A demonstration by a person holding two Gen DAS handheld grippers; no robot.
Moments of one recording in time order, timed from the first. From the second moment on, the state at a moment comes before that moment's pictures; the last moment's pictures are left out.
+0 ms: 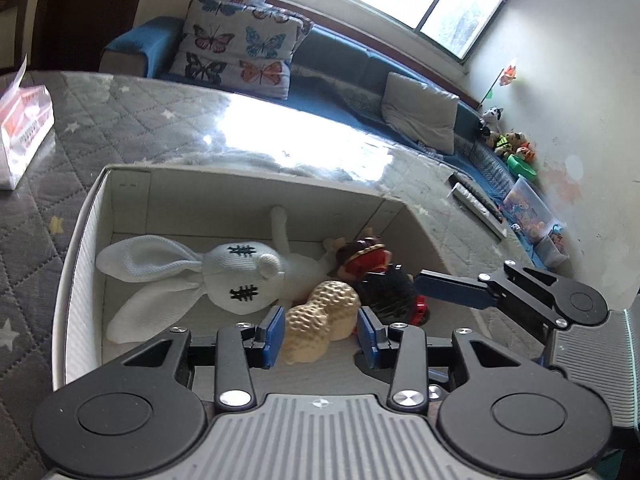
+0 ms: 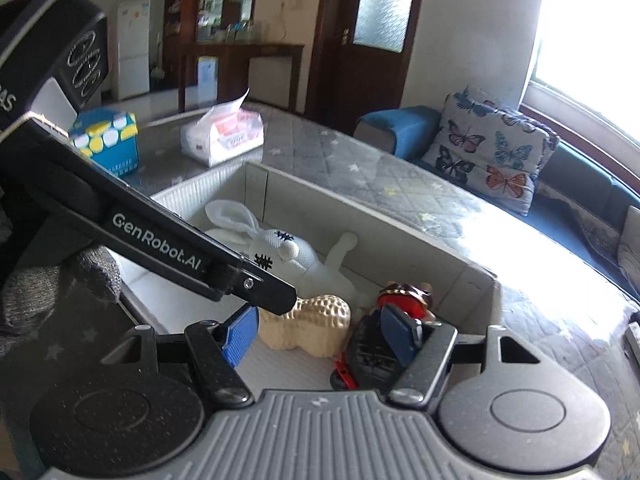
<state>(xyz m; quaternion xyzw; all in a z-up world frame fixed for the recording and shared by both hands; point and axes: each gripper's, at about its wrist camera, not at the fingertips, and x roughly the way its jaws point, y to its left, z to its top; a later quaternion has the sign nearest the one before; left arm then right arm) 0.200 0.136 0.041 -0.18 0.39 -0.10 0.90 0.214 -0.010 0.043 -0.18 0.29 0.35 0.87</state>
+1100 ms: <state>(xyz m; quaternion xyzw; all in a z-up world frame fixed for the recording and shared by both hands) 0.136 0.000 0.025 -0.15 0.40 -0.26 0.87 0.114 -0.154 0.001 -0.08 0.32 0.22 0.92</state>
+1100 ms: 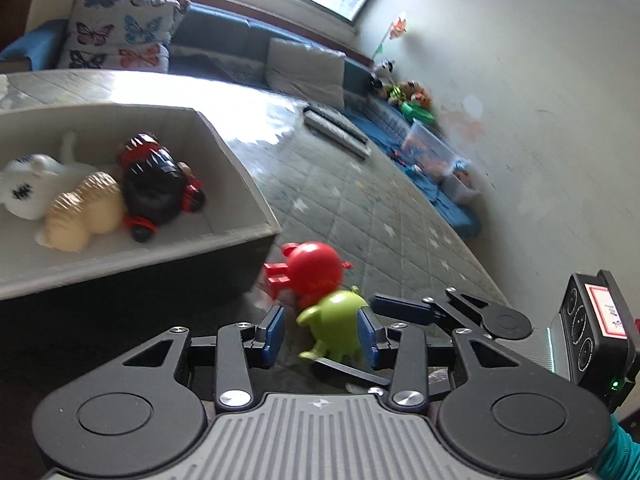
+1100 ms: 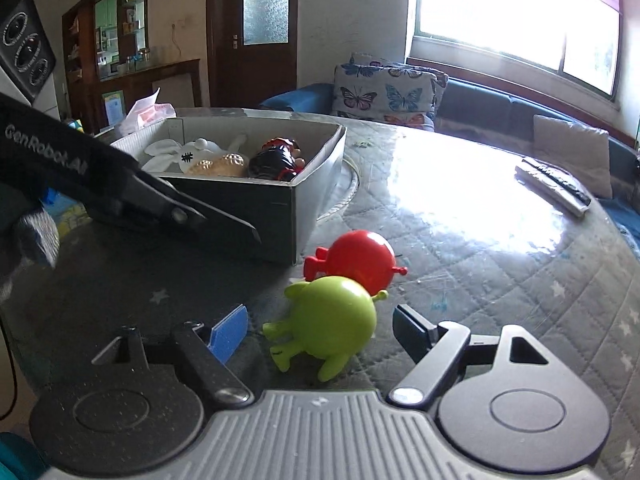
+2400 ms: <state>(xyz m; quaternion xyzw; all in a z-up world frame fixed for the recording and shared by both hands) 0.148 -0.026 -0.002 -0.17 0.43 -0.27 0.84 0.111 -0.152 -0.013 -0.07 0.32 0.22 0.92</state>
